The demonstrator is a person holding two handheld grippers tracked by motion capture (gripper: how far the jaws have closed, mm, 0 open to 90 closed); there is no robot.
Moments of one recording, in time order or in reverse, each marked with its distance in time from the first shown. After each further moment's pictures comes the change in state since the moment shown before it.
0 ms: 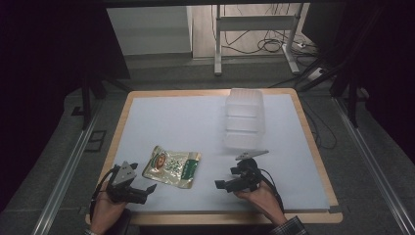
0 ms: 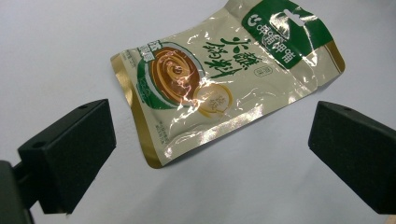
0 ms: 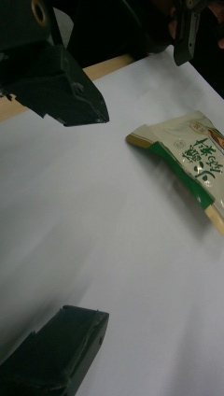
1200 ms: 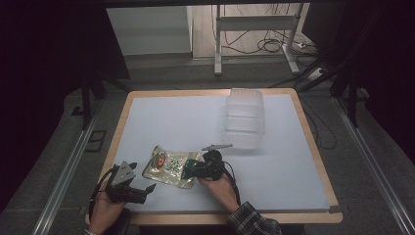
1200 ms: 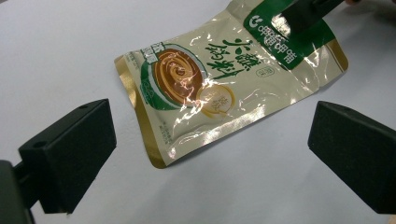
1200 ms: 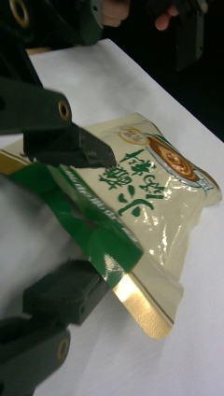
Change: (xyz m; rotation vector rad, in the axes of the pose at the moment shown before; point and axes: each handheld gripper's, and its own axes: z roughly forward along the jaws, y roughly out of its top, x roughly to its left) left arm 0.001 0.000 -0.002 -0.004 0.002 0.004; right arm 0.028 0.040 0.098 -0.085 0.022 0.095
